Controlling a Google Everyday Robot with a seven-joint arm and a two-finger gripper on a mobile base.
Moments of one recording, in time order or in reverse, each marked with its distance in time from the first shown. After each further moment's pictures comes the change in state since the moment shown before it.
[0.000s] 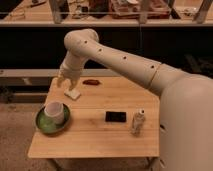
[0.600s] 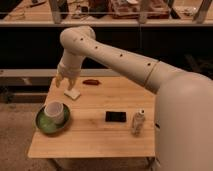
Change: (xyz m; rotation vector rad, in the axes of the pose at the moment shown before) arm -0.003 -0.013 -0.002 -0.014 -0.040 0.007
